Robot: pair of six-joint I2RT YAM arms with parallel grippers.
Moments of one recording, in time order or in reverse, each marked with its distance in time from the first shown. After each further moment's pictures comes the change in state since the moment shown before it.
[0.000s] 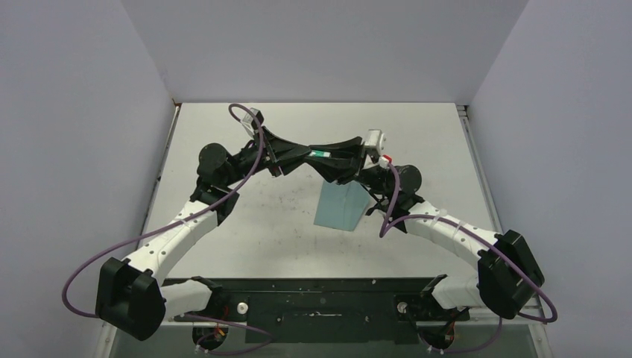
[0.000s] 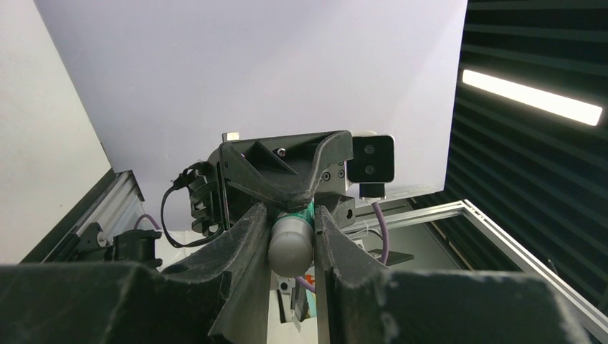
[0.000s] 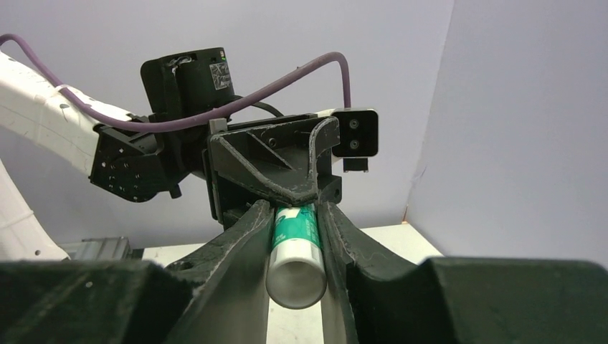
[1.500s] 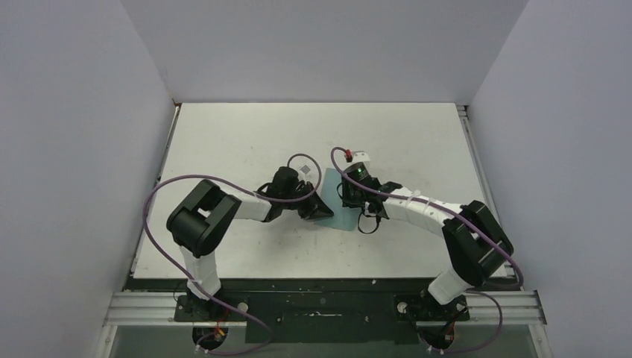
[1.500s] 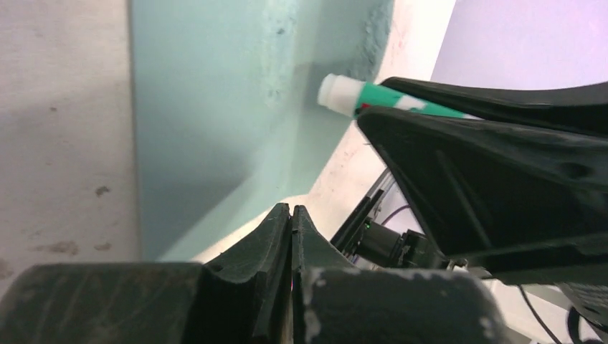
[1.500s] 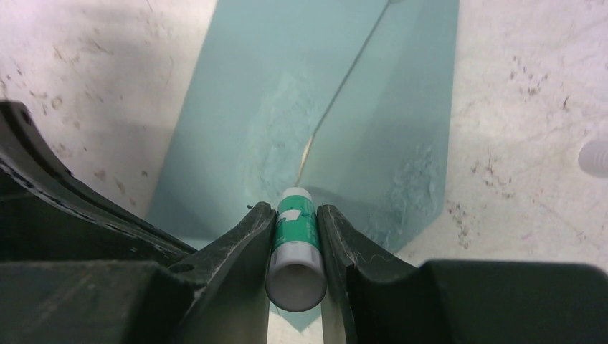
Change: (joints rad) left arm -0.178 0.650 -0.019 -0.282 -0.153 0.624; right arm -0.024 0.237 0.082 -1.317 0.769 0.211
